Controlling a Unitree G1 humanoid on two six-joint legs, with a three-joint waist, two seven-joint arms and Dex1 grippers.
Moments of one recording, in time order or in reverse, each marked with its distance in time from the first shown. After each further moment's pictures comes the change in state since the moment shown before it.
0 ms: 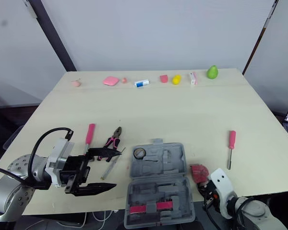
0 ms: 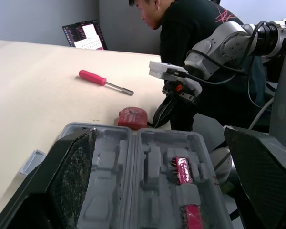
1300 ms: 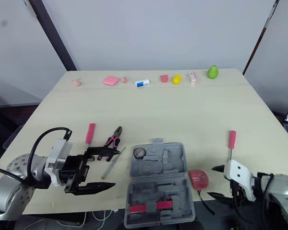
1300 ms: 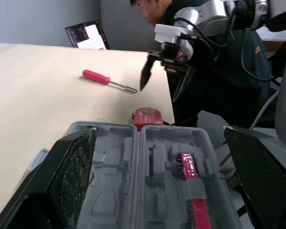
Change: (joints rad) left arm -0.013 0.000 -0.004 0.033 0.019 -0.052 -0.009; right arm -0.233 -0.297 -0.045 0.376 -0.079 -0.661 0.572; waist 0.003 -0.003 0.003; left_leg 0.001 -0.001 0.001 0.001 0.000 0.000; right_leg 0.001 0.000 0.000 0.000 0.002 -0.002
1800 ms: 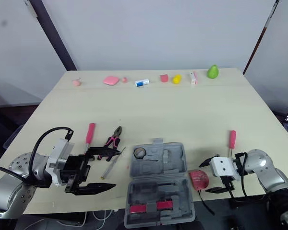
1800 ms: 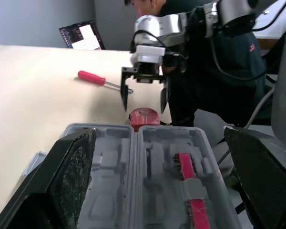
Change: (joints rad) left arm -0.010 0.005 -0.016 0.006 -0.008 -0.008 -0.025; right arm -0.431 0.093 0.272 0.510 -0.197 -0.448 0.254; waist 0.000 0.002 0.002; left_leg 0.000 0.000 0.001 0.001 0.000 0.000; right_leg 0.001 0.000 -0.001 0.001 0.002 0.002
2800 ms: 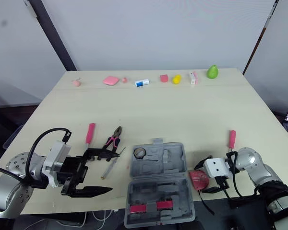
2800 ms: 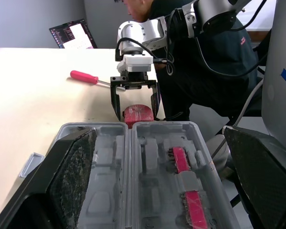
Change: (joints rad) left arm 0.007 0.020 -0.001 0.023 0.013 -0.057 -0.043; right arm -0.077 0.054 0.064 0.132 -0.048 -0.078 0.015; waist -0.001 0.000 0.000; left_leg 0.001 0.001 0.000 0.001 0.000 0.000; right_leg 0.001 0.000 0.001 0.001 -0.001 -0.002
